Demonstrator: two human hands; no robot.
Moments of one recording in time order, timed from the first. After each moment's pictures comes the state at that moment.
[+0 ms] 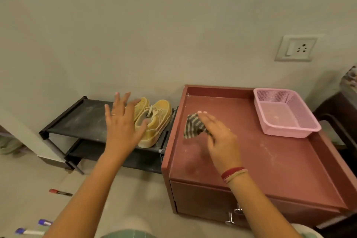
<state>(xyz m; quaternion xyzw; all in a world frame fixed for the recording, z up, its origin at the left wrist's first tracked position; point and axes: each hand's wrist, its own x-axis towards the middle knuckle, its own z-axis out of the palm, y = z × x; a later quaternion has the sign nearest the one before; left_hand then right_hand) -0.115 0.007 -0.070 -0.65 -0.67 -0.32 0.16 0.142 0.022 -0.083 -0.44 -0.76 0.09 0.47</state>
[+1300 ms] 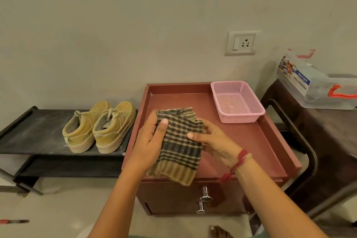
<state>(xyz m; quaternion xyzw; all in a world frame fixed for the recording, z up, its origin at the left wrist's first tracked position) 0.049 -0.014 -0.057 -0.66 -0.42 -0.53 -0.33 0.232 0.029 -0.084 -0.40 -0.46 0.68 0.41</state>
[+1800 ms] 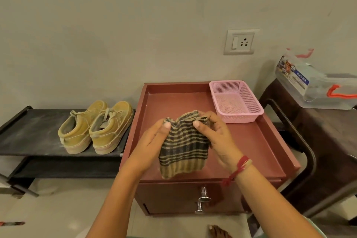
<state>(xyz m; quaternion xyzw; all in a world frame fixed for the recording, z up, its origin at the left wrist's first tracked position) 0.046 -0.008 -0.063 -0.65 -0.42 -0.46 -0.44 0.229 0.021 -0.076 -0.33 -0.50 0.58 0.56</state>
